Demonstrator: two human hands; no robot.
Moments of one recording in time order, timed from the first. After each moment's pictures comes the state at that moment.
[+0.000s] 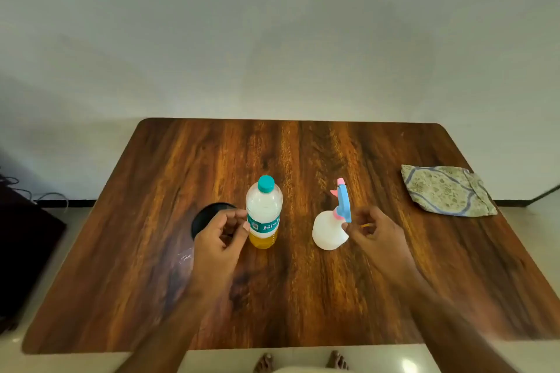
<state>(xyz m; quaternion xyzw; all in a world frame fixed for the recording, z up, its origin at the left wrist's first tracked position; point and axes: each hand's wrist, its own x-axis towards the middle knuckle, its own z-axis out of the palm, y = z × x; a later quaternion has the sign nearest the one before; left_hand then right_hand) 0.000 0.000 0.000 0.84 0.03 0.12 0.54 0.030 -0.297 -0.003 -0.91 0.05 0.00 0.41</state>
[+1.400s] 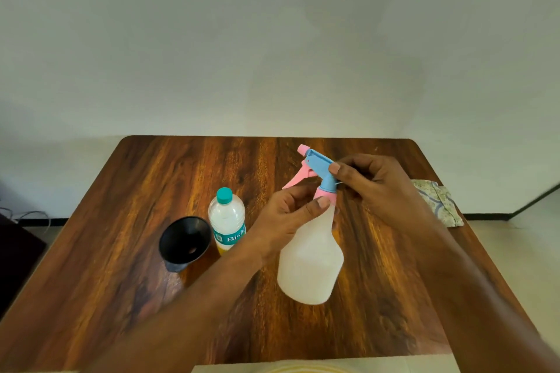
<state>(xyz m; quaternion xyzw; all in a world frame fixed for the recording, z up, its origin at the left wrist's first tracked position) 0.036 -0.153 0.094 0.62 -0.09 -0.19 0.76 0.037 -0.334 0.164 -0.85 -0.08 -0.02 0.53</state>
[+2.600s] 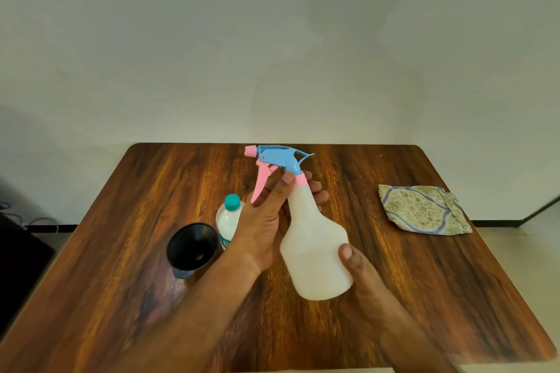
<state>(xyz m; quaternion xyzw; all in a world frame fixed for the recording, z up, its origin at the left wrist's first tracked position) 0.026 -0.135 0.120 0.43 0.03 -0.14 0.89 -0.036 -0.293 0.084 -0.51 0.04 0.23 0.83</state>
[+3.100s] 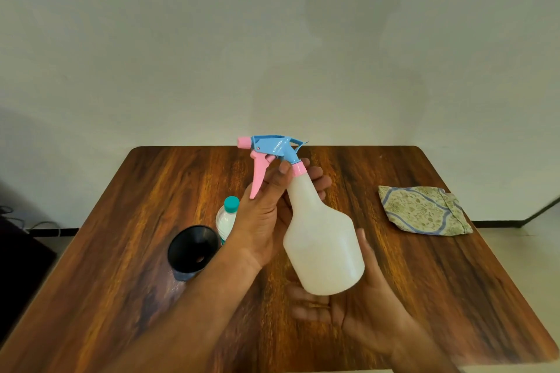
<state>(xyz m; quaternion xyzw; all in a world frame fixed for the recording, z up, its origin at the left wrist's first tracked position) 0.026 -0.140 0.137 0.38 0.01 -0.12 0.92 -0.045 -0.305 0.080 -0.33 0.08 0.36 0.87</state>
